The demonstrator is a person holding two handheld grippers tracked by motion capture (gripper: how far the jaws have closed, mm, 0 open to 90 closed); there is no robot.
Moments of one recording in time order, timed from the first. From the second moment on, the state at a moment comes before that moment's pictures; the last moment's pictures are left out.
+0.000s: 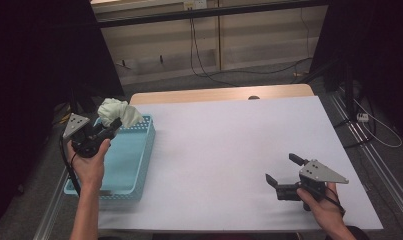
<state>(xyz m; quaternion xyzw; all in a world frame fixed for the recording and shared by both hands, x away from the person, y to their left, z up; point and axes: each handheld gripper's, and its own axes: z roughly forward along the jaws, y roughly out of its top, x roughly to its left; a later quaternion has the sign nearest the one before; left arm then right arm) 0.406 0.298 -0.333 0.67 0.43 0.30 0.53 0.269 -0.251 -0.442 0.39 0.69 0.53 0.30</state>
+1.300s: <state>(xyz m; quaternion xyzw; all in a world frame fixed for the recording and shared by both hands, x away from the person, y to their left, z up) 0.388 0.237 -0.312 0.70 0.36 0.24 0.57 0.269 -0.251 -0.442 0.39 0.69 0.53 0.30</state>
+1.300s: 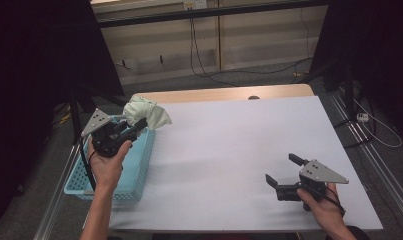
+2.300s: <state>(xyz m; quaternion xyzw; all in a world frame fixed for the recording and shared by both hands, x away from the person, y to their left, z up) 0.384 0.183 -0.325 0.73 0.33 0.20 0.57 0.269 -0.251 -0.442 0.39 0.69 0.53 0.30</state>
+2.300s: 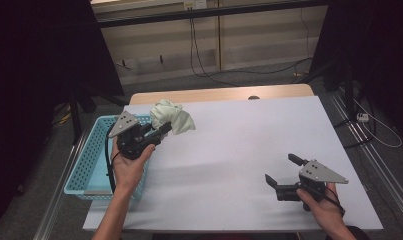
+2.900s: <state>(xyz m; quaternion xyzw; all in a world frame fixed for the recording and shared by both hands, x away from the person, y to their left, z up) 0.387 0.149 -0.346 0.76 0.31 0.18 0.54 0.269 -0.251 -0.443 0.39 0.69 0.53 0.30</state>
